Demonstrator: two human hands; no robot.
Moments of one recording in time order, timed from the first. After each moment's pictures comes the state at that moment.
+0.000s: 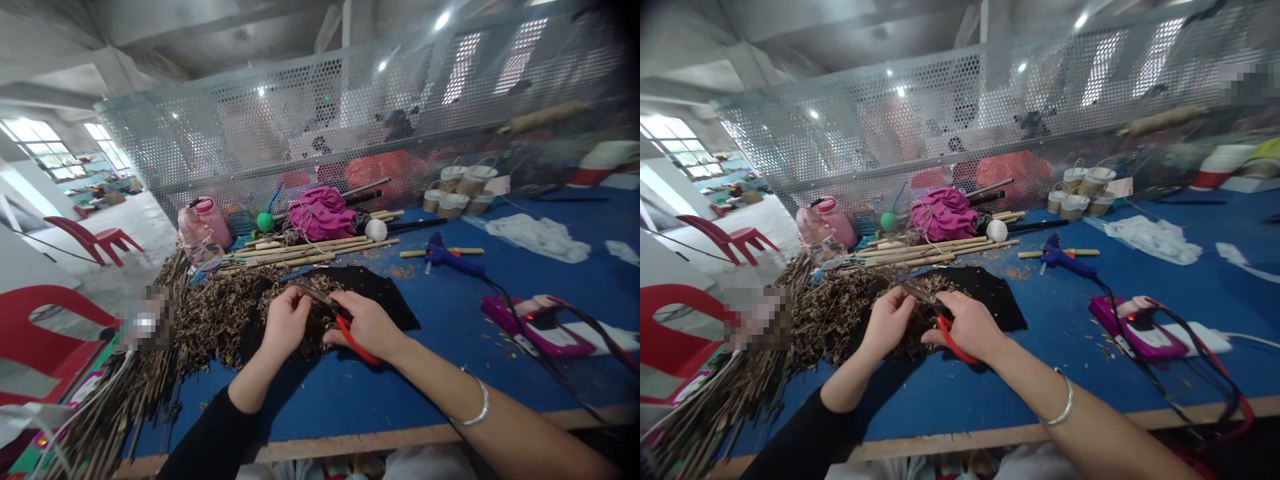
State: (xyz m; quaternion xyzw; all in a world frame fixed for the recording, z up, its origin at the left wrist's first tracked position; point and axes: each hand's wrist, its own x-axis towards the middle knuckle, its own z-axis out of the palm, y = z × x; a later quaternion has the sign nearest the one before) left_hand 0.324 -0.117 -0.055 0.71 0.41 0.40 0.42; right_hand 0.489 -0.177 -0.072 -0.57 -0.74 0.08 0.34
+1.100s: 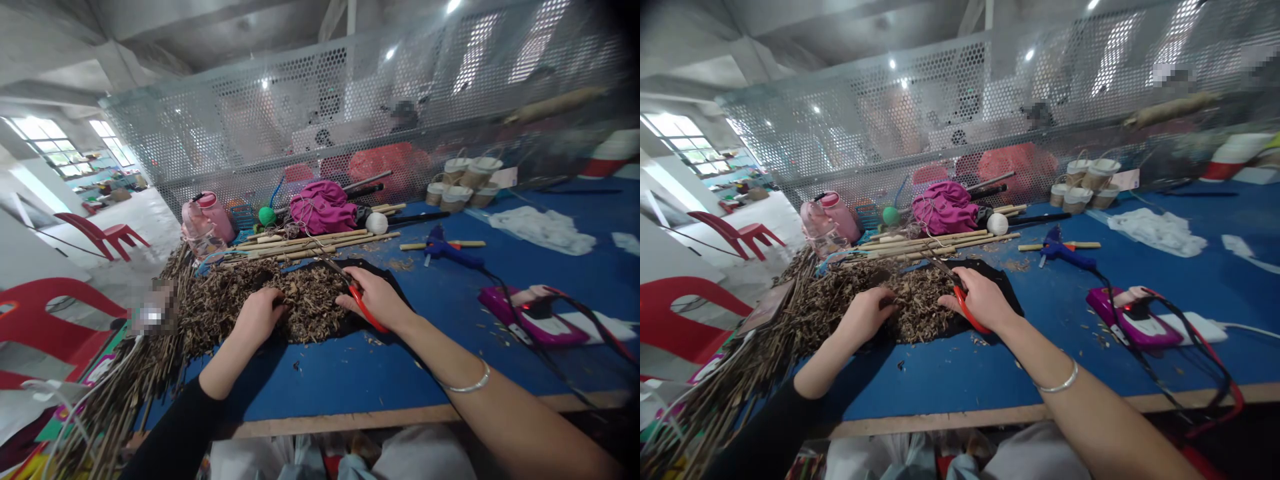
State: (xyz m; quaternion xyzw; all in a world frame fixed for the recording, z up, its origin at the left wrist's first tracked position) left_hand 0.270 -0.102 -0.053 0.87 0.46 0.13 0.09; right_hand 0.520 -0.168 -0.071 -0.62 -0.70 0.06 0.34
